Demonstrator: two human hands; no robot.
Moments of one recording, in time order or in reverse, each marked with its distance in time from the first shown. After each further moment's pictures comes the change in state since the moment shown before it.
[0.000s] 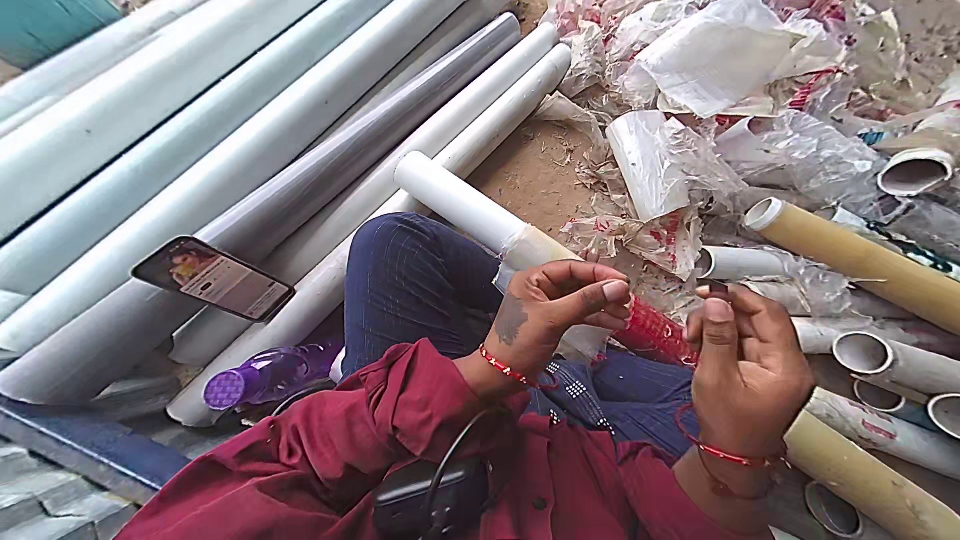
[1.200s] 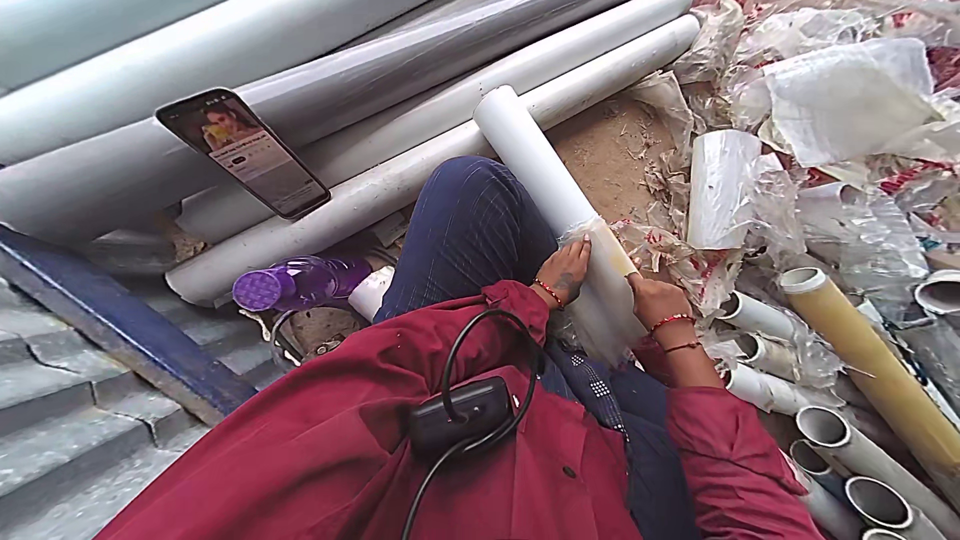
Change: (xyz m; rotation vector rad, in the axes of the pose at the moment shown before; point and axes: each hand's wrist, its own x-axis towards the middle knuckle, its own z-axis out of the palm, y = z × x) left_hand 0.074 -0.108 -0.140 1.475 -0.027 -0.190; right_hand 0.031 0.082 0.131 -1.164 -1.413 0.030
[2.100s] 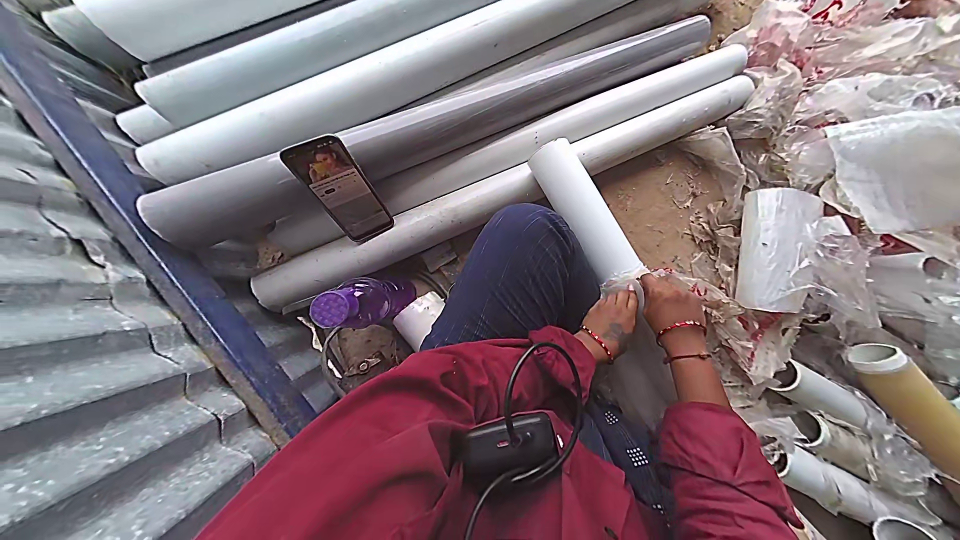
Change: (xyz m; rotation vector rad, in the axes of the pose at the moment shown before) left_hand 0.002 0.011 -0.017 -0.074 -0.133 -0.070; right_hand 0.049 -0.056 -0.051 0.068 0.201 -0.048
